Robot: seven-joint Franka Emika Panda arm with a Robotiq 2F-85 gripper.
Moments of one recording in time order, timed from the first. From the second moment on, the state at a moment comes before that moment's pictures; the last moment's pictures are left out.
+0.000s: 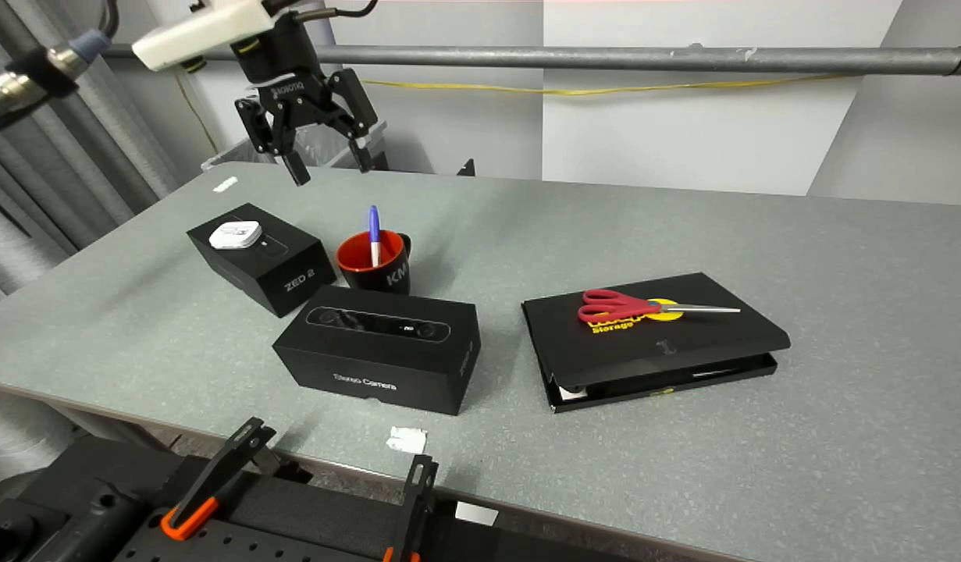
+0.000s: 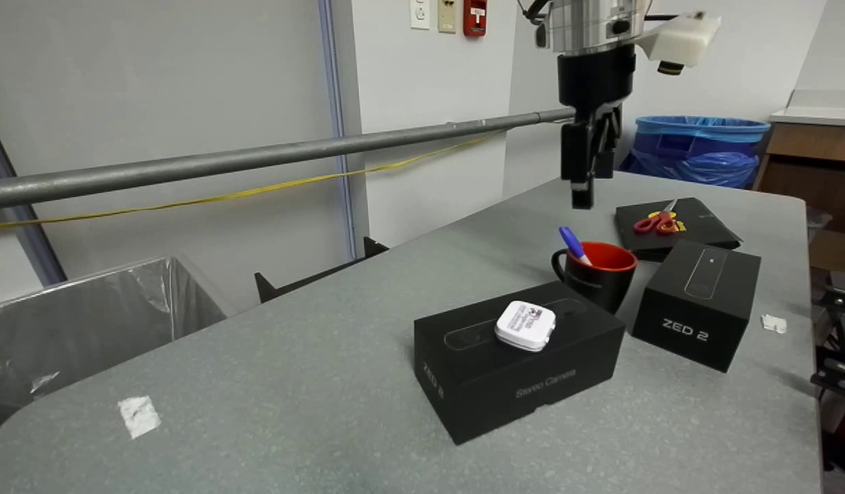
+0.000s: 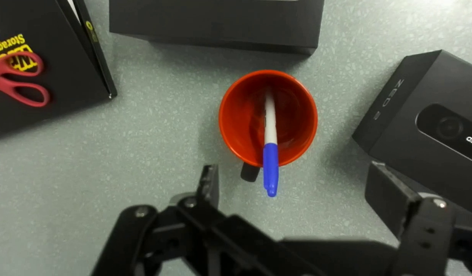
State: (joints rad) arm 0.09 0.14 0.15 -2.25 -0.27 2.24 0.35
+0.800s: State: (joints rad) arm 0.09 0.28 0.09 -2.25 -0.27 2.46 0.17
